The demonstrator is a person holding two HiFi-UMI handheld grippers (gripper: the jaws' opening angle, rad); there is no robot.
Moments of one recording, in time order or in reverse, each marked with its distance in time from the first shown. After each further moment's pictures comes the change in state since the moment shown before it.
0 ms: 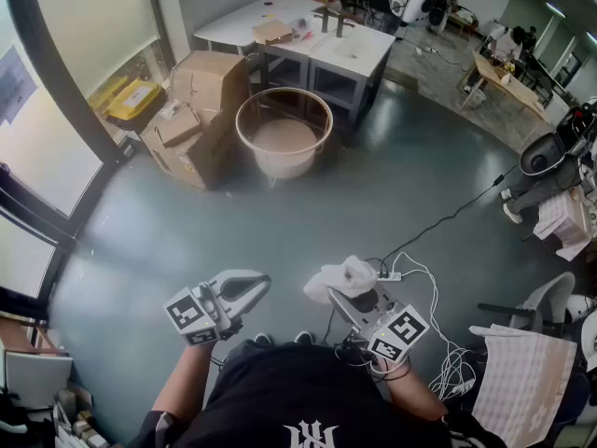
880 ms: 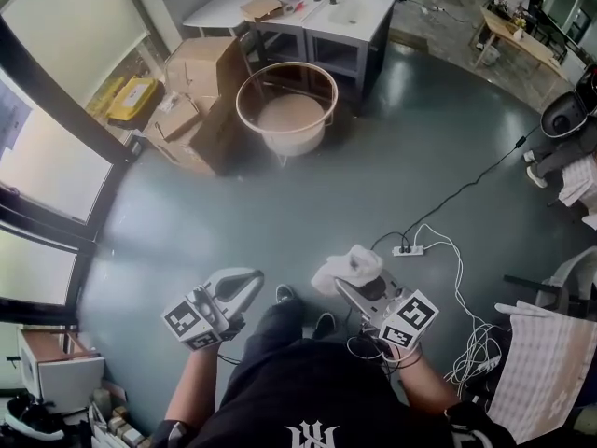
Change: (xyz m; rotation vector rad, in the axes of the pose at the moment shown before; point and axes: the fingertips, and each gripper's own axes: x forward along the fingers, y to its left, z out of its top) left arm 0.037 0.026 -0.012 0.002 0.004 0.098; right arm -0.018 -0.068 -0.028 0.112 0.000 0.039
